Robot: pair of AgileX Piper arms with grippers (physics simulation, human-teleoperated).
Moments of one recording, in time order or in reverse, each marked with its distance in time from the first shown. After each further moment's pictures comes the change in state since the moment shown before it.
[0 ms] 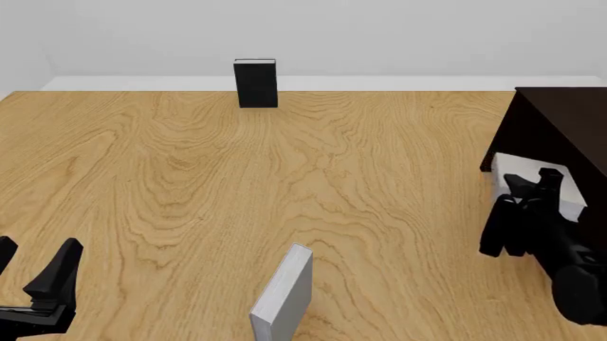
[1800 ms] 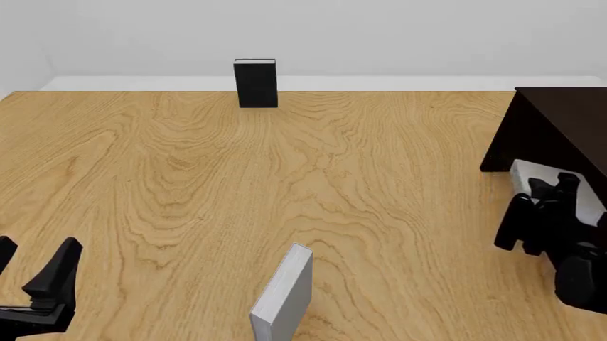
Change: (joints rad) left arm 0.004 0.001 0.000 -0.002 -0.010; right arm -0.155 0.216 -0.080 -0.122 -0.016
